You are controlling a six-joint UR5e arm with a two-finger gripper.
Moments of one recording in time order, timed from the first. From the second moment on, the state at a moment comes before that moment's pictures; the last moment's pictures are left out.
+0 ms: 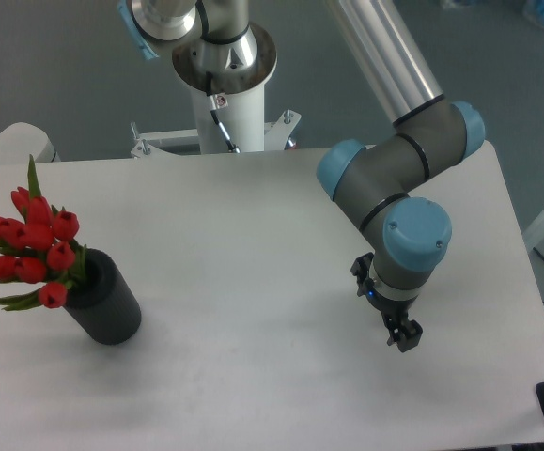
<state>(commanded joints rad) 2.57 -2.16 -1.42 -1.12 1.58 1.69</state>
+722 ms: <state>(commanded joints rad) 2.57 -2.14 -1.44 -1.11 1.56 1.69</state>
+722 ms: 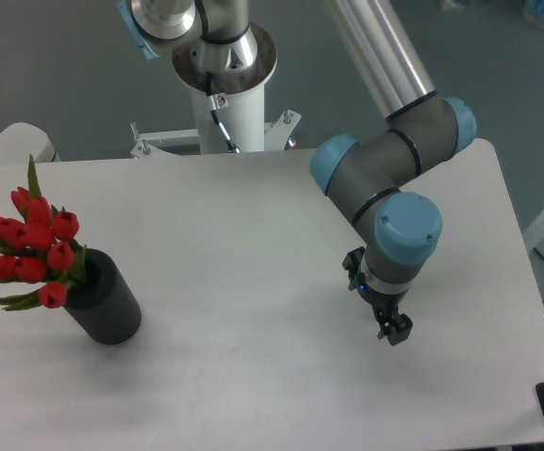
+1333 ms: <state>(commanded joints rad) 2.57 -1.95 -1.65 -1.12 1.10 1.66</state>
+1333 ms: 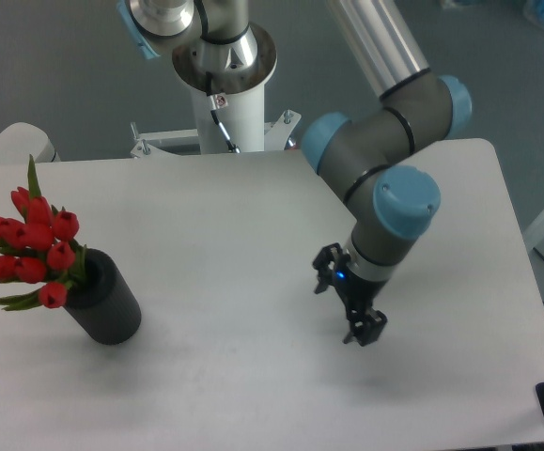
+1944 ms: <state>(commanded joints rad) 2.55 -1.79 -1.87 -1.12 0.59 1.54</state>
